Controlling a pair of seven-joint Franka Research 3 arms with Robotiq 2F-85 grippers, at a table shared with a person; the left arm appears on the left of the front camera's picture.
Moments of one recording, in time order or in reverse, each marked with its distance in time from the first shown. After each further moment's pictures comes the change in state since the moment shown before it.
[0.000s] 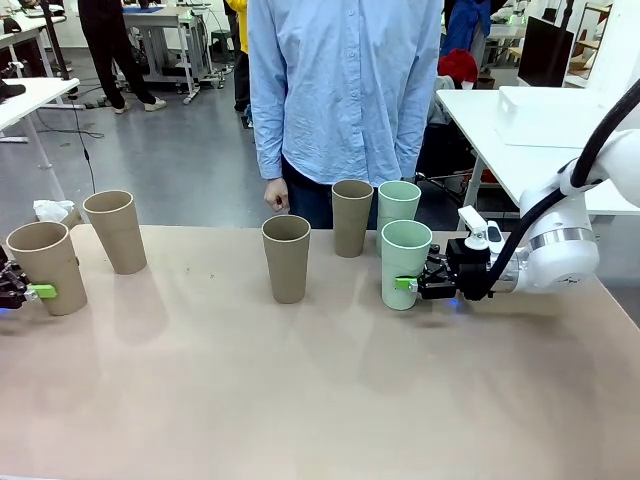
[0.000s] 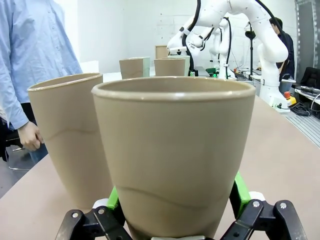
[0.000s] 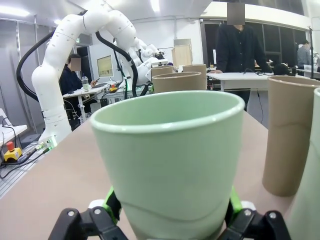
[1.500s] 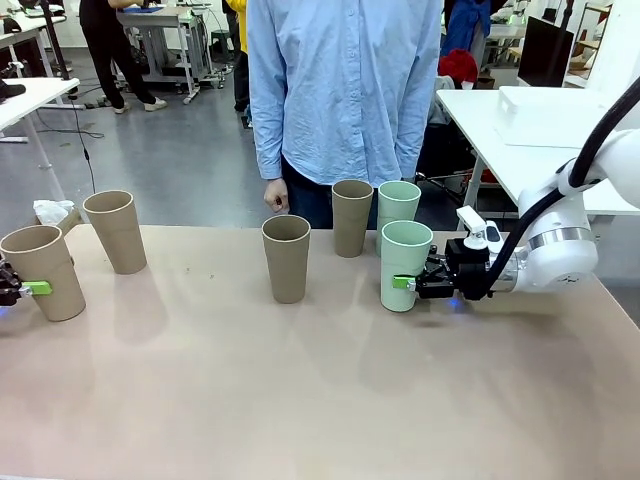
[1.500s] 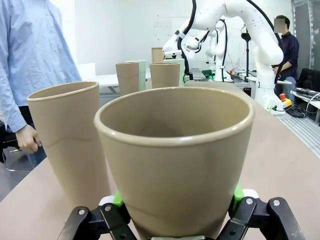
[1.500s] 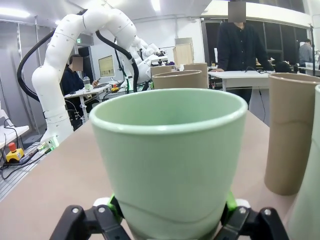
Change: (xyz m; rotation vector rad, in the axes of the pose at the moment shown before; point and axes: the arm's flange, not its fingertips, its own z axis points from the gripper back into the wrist) left arm 0.009 -0.004 0.005 -0.018 -0.005 0.005; right arm -0.001 -0.001 -0.001 0.008 0.005 -0.013
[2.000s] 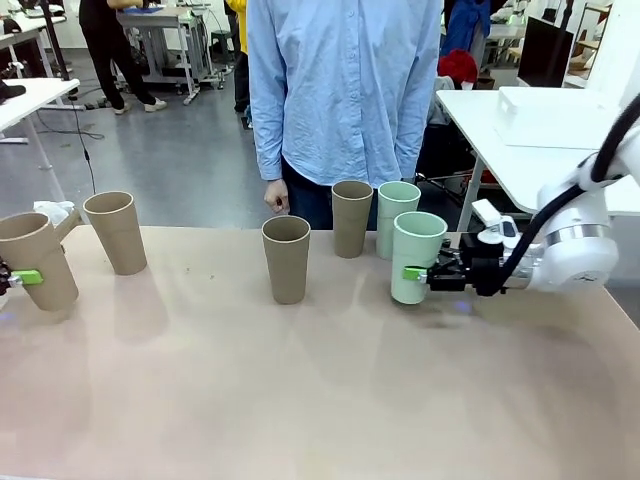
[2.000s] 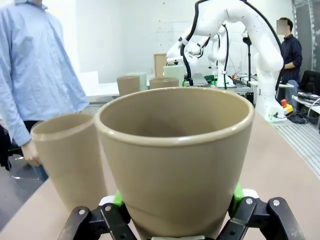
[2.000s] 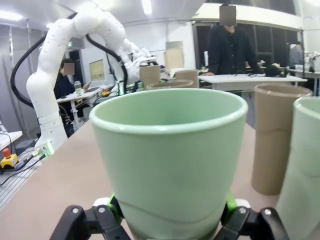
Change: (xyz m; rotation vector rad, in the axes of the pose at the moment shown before) left arm 0.038 -0.016 -0.003 0.016 -0.023 -0.029; right arm 0.021 0.013 0.025 -0.073 -0.029 0.010
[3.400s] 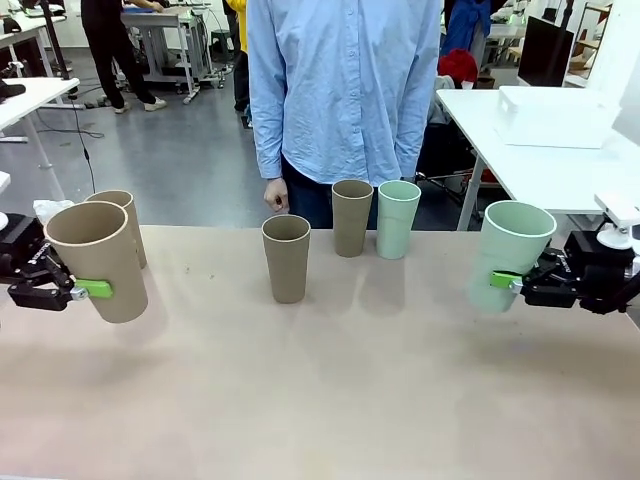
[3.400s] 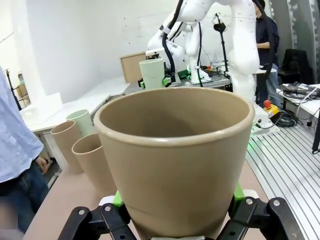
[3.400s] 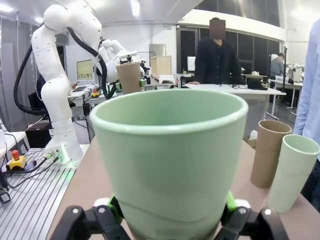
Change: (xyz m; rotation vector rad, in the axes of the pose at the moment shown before) left arm 0.100 -0.113 -0.185 -0.113 0.062 -0.119; right arm 0.066 0.133 0.101 -0.096 0.000 0.085
